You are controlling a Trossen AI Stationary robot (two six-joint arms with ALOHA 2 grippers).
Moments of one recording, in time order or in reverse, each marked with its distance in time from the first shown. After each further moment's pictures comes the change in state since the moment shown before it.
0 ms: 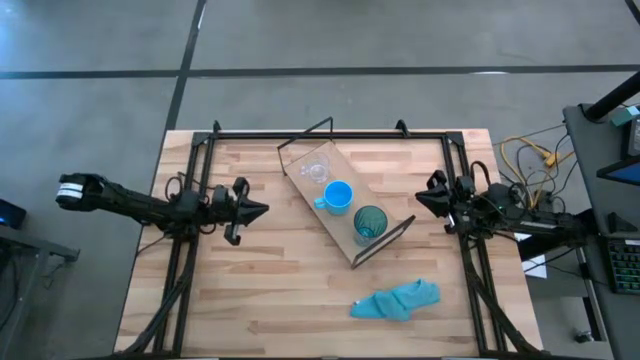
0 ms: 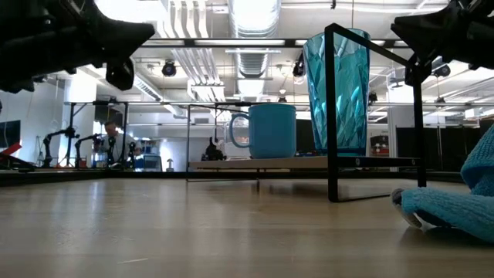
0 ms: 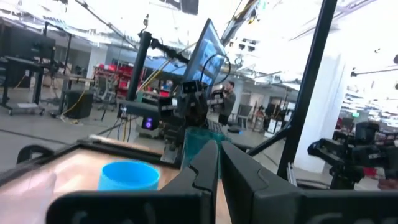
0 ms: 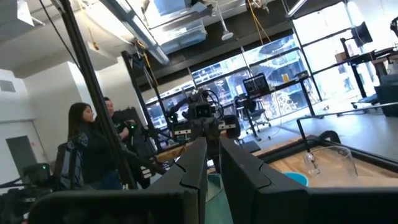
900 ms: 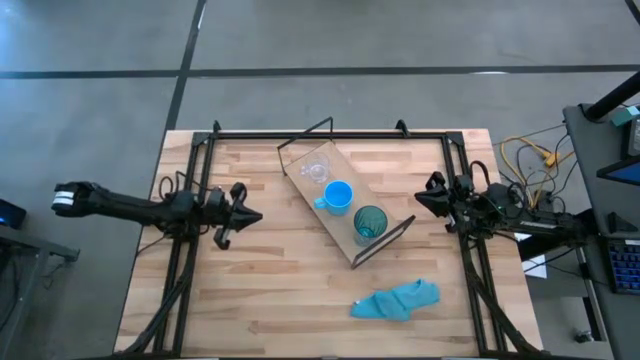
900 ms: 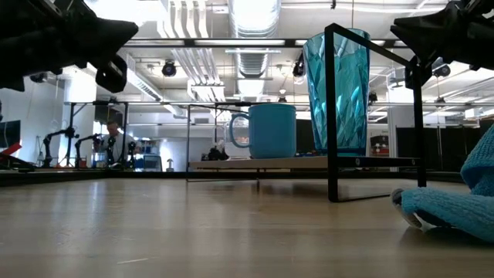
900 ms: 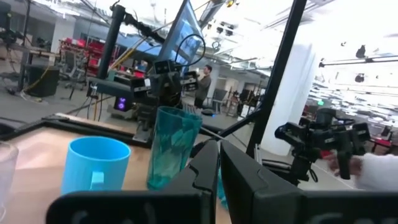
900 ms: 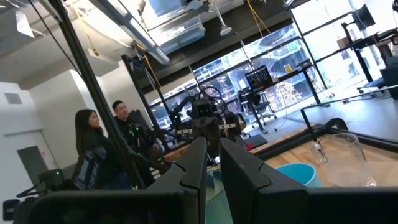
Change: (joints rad) left arm -0.001 -0.264 -0.027 -0.299 0.119 -0.072; right arm 0.000 0.002 0.000 -0.011 0.000 0.079
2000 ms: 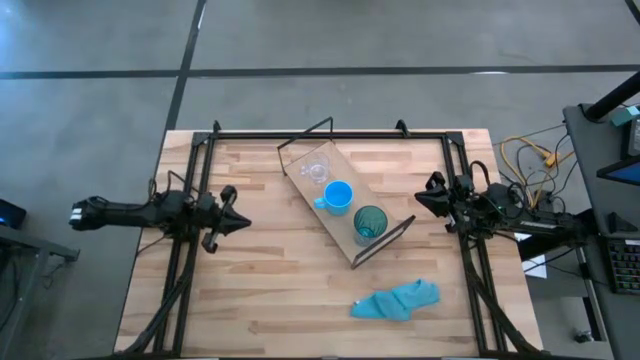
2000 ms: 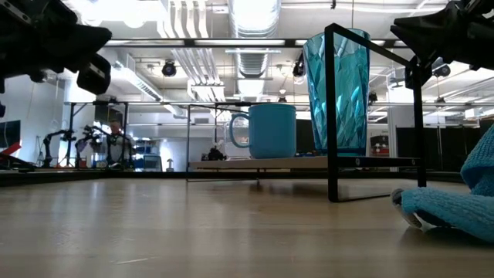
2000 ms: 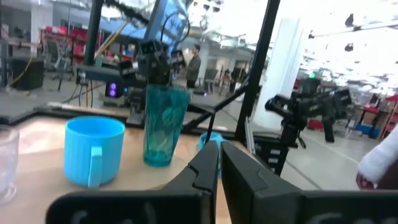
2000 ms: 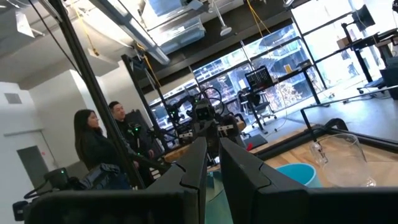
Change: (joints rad) left arm 0.001 -0.441 -0.002 -0.601 0.079 0.071; right arm 0.000 0.000 0.000 0.000 0.000 -0.001
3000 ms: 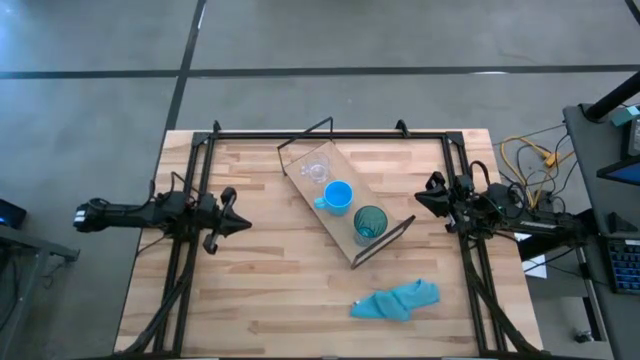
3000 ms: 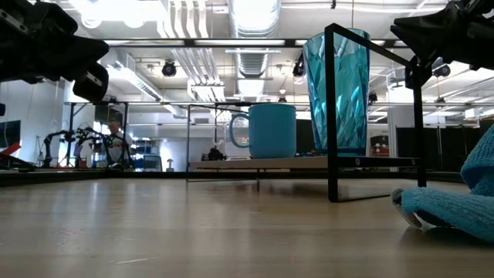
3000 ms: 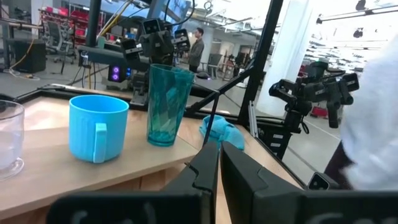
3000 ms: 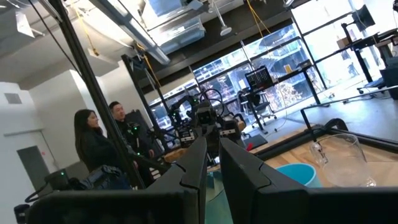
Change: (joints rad) left arm 0.000 -0.073 0.000 -0.143 -0.001 0.000; right arm 0.000 0.000 0.000 0.000 0.000 0.000
